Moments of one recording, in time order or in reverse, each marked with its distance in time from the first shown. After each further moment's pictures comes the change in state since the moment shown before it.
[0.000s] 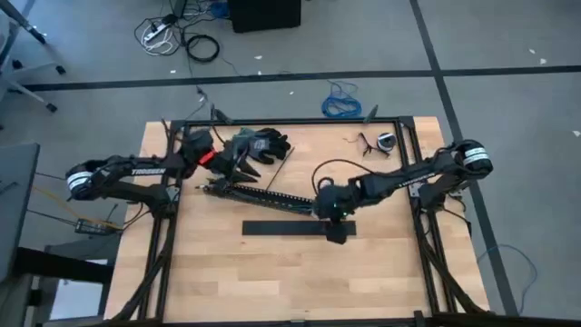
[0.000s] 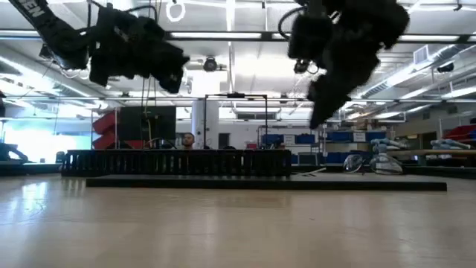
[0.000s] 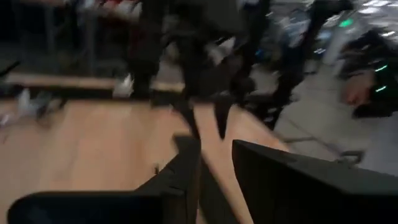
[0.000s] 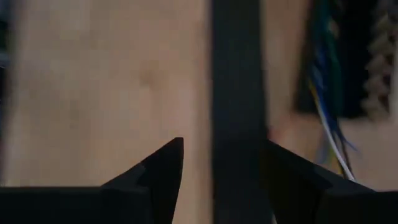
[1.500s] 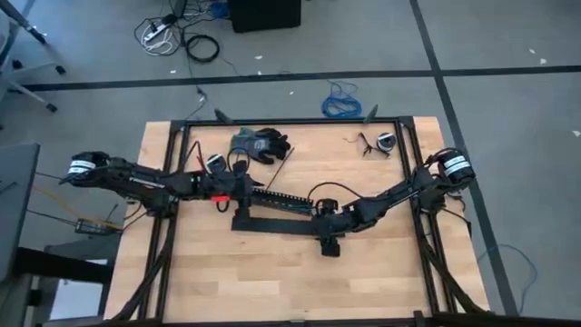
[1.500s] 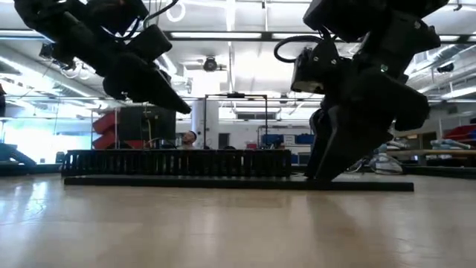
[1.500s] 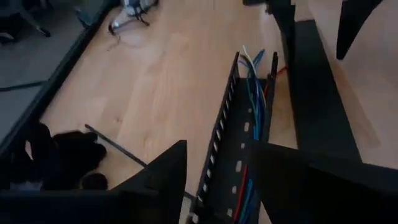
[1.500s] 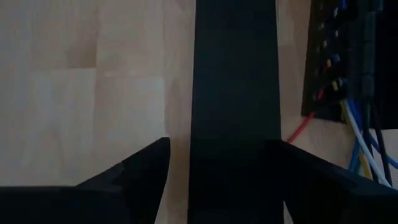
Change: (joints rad) left arm -0.495 0.010 0.066 -0.427 -1.028 0.215; right arm 0.135 0.196 -0.071 0.206 0.280 0.004
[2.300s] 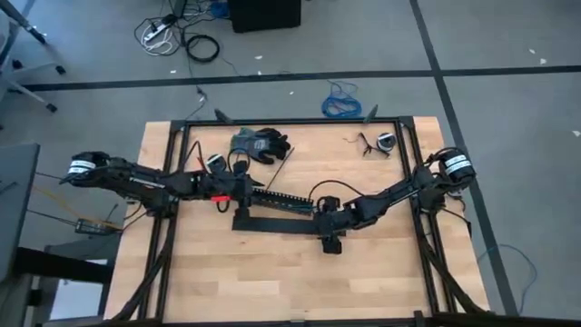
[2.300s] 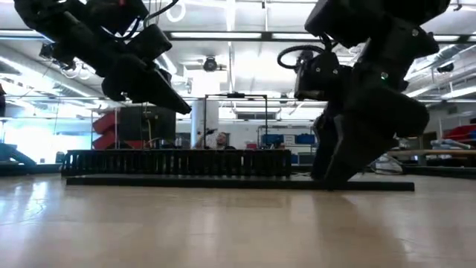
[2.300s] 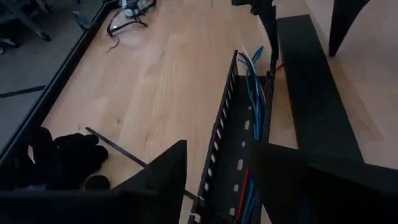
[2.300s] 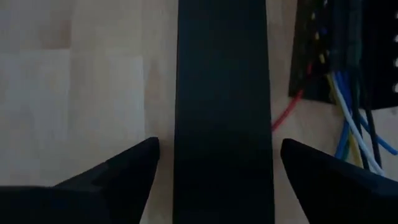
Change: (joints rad) left arm 0.000 0.000 0.000 -0.009 0.000 0.024; right arm -0.020 -0.018 -0.042 0.044 -0.010 -0.014
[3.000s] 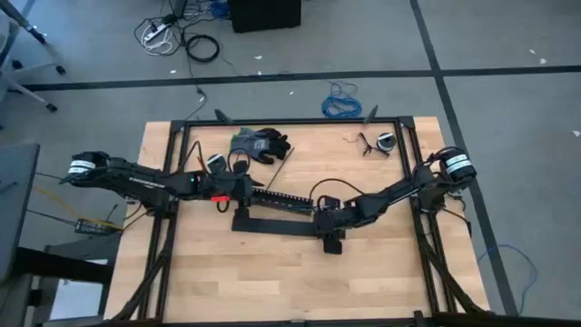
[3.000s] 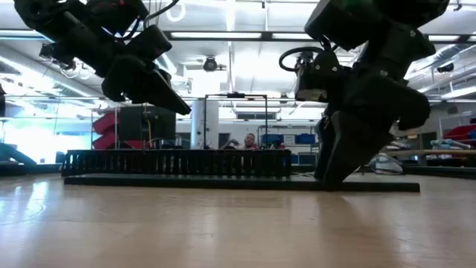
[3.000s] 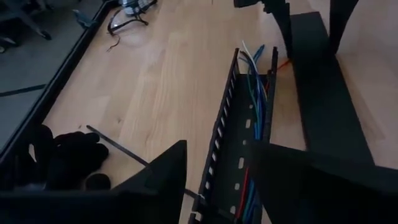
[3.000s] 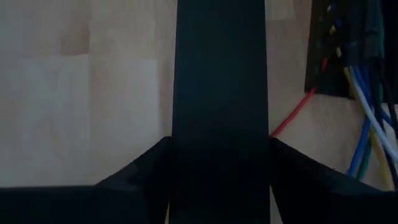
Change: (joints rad) left arm 0.000 0.000 0.000 -0.003 -0.010 -0.001; right arm -0.001 -0.008 -0.003 -0.009 -0.102 0.046
